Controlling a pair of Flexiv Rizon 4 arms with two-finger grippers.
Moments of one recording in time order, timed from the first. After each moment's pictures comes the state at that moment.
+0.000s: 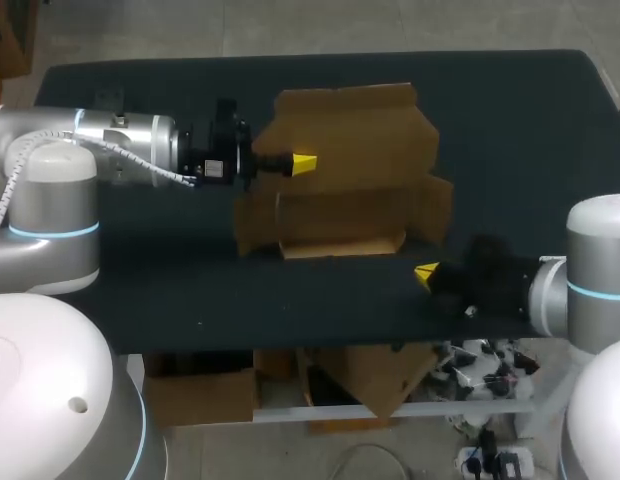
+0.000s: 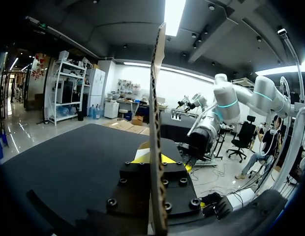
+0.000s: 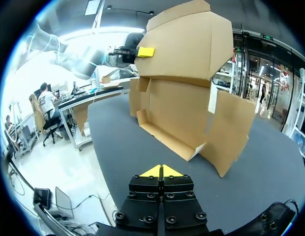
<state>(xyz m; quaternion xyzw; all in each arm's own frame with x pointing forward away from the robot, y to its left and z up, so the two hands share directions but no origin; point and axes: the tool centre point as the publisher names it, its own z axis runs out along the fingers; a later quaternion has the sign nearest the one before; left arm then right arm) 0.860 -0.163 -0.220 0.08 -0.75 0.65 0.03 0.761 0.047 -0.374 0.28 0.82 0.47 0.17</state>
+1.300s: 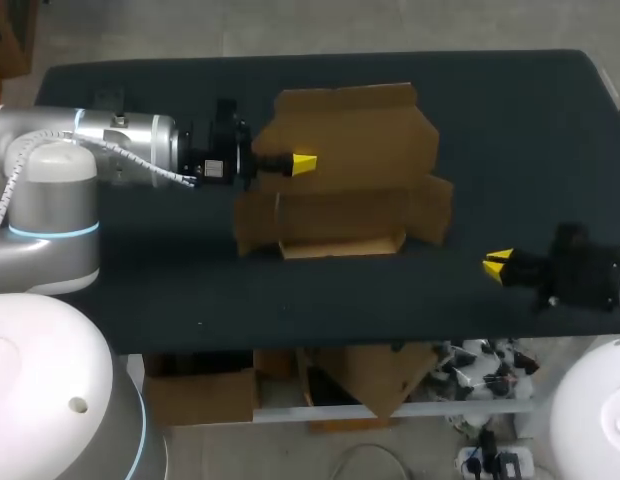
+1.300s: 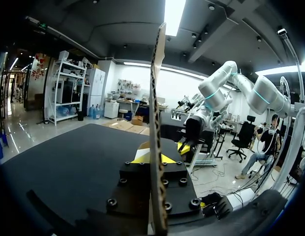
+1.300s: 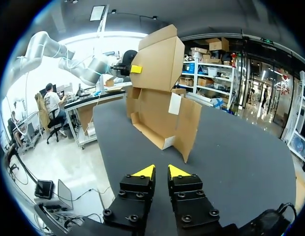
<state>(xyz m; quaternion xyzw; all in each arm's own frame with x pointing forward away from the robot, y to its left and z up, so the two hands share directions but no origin) 0.860 -0.164 -0.220 0.08 -0.75 0.65 0.03 0.759 -0.045 -0.344 0.26 0.82 0.49 0.17</state>
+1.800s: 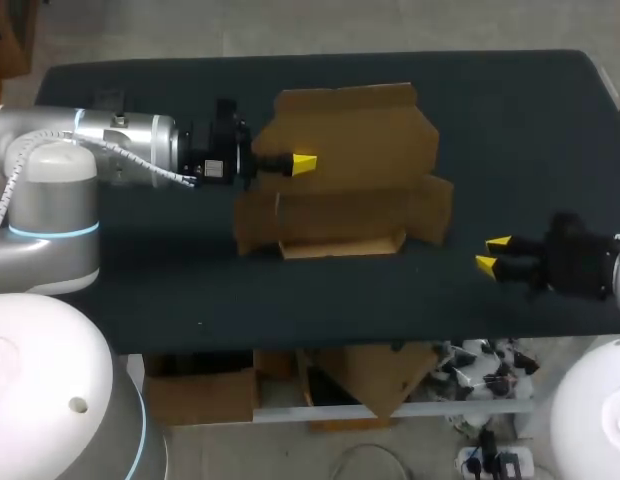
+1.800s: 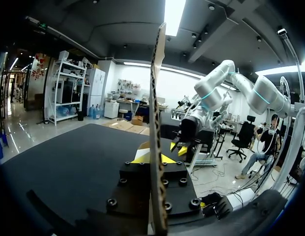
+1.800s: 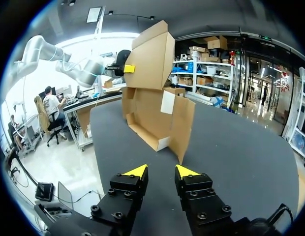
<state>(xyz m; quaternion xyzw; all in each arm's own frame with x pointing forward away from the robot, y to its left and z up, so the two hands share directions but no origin) 0.860 -0.164 -0.220 0.08 -0.75 0.65 0.03 0.779 -0.044 -0.350 0.26 0.81 0.49 0.16</state>
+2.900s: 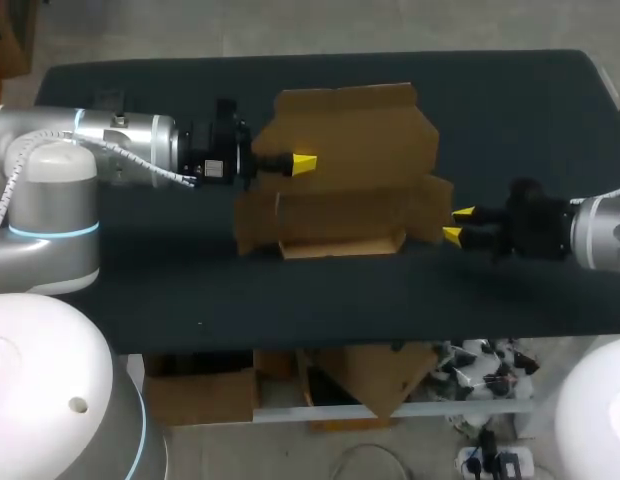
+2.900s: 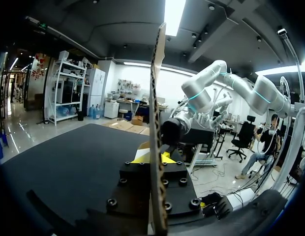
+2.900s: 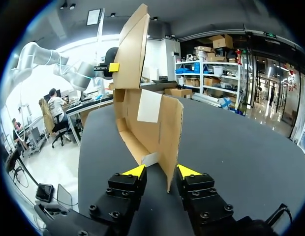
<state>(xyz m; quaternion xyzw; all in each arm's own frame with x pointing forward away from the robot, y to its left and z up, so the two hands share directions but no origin) 0.860 -0.164 -0.220 0.08 -0.75 0.65 0.03 0.848 -0.006 -0.364 0.24 0.82 0.51 0.13</state>
